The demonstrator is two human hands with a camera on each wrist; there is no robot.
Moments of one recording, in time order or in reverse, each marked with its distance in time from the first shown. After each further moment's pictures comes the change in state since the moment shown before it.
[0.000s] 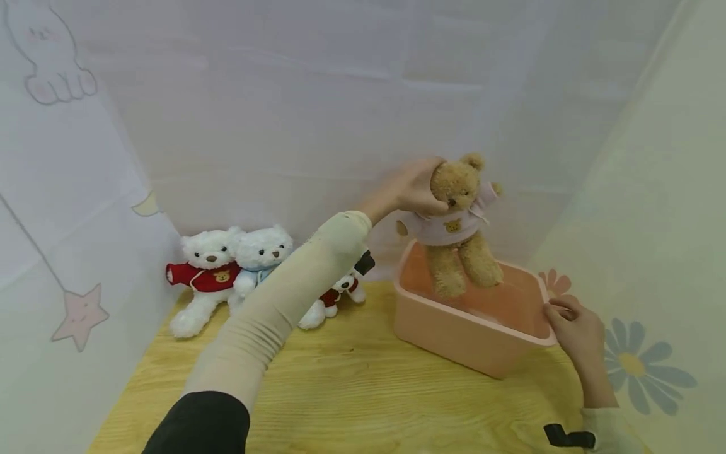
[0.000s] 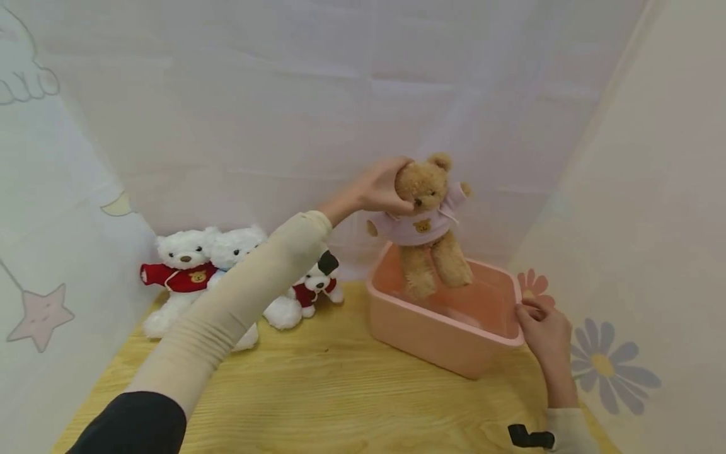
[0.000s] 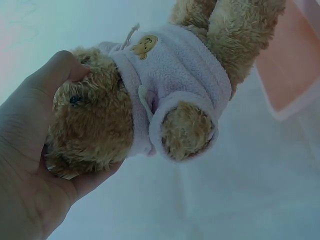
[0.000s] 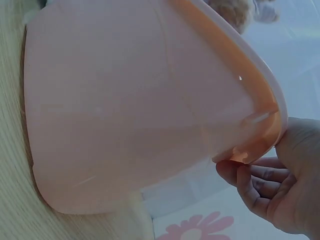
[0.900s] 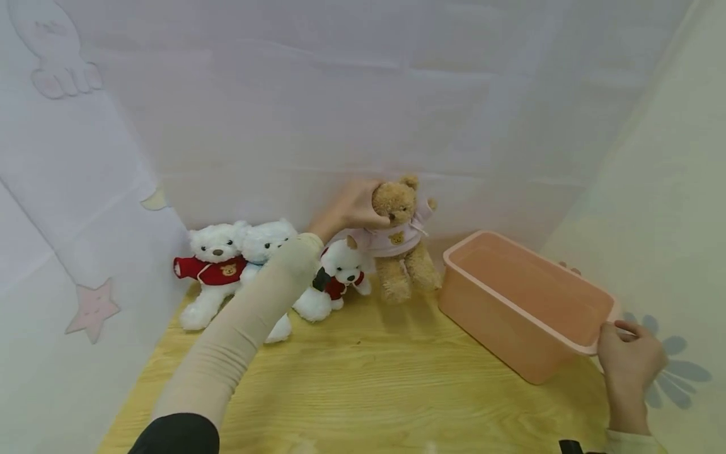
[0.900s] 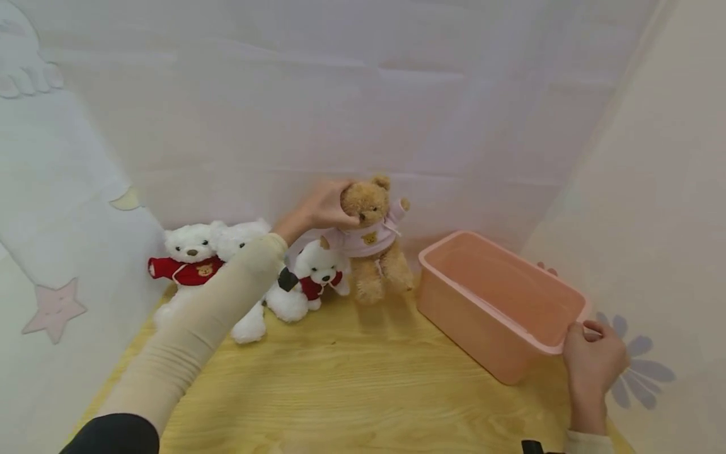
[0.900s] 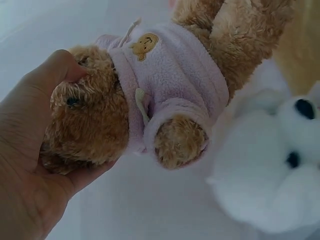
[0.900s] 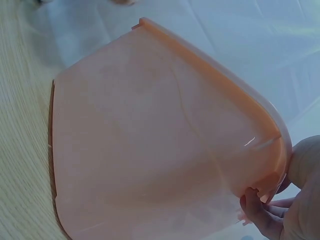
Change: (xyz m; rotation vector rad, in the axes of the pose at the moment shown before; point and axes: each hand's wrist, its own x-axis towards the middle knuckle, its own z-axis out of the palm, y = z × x) left_hand -0.065 -0.069 0.012 0.042 0.073 -0.097; right_hand -0.042 -0.003 -0.066 0.093 0.356 0.483
